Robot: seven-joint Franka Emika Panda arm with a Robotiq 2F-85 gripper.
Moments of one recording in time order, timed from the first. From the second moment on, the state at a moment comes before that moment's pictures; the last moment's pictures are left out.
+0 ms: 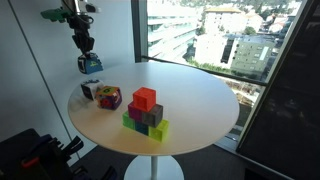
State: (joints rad) arm 0.21 -0.10 0.16 -2.26 0.03 2.13 0.38
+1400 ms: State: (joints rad) arm 0.21 -0.05 0.19 -2.30 0.03 2.22 0.38
